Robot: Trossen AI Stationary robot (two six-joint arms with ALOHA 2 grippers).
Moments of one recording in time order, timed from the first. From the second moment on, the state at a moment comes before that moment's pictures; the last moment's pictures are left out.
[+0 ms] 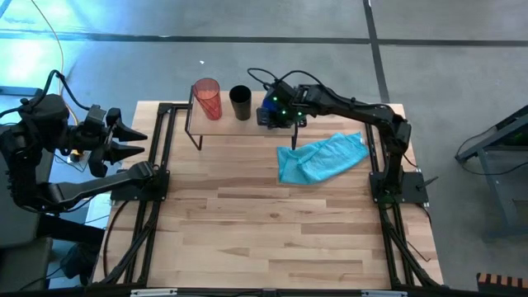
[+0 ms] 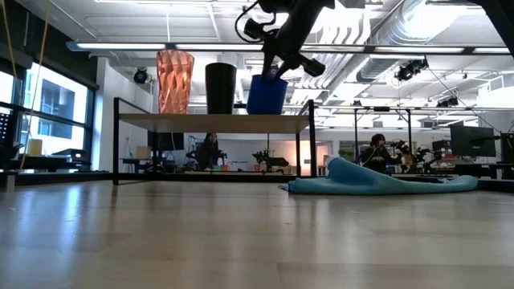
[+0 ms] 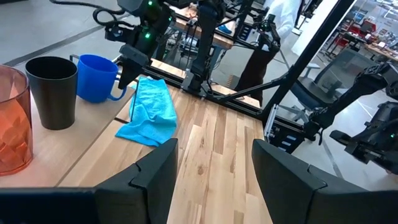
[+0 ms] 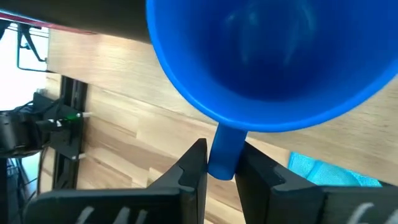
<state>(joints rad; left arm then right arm) 0.76 0.60 1.54 -1.29 0.55 -0.16 -0.35 1.90 1.89 -0.97 -0.04 1.04</state>
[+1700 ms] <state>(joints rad) 0.76 0.60 1.54 -1.26 0.55 -0.19 -0.42 1.93 2.06 -1.20 -0.11 0.83</state>
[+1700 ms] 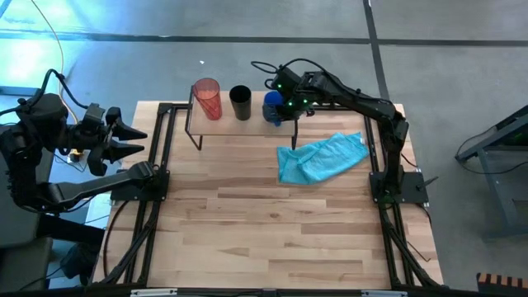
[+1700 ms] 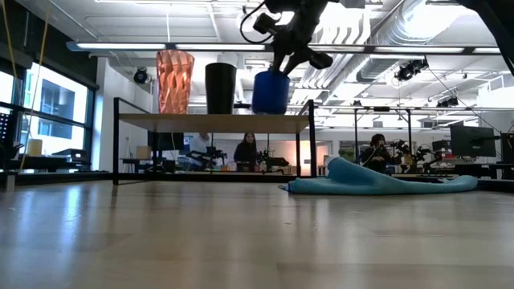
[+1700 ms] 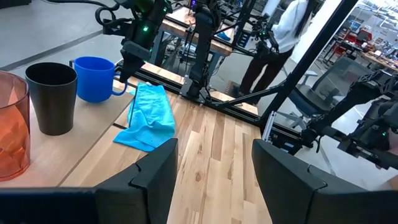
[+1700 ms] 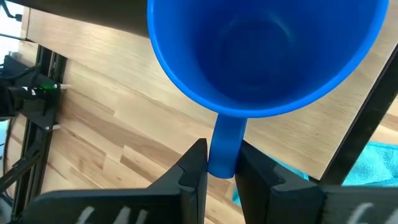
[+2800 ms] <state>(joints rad) 0.76 0.60 1.54 -1.26 0.55 -0.19 -0.43 1.94 2.05 -1.18 -0.13 0.85</state>
